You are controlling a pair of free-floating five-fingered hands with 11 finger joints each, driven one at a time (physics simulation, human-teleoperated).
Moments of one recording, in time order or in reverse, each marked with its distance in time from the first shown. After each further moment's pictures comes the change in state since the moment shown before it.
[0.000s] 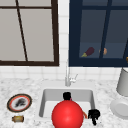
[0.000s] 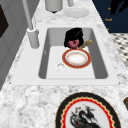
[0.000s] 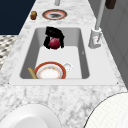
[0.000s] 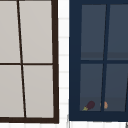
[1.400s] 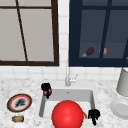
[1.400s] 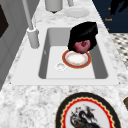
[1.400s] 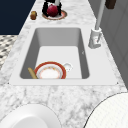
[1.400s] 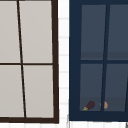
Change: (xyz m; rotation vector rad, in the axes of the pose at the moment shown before) left hand 0.051 0.147 0.176 -0.002 -0.004 -0.001; right hand 0.000 0.000 0.000 0.000 0.000 0.000
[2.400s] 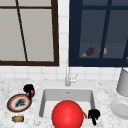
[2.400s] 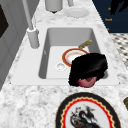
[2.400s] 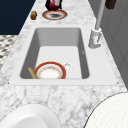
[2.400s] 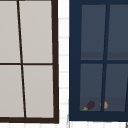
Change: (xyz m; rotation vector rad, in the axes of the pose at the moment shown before) left hand -0.009 0.001 0.164 -0.005 0.002 -0.002; right hand 0.000 0.000 0.000 0.000 0.000 0.000
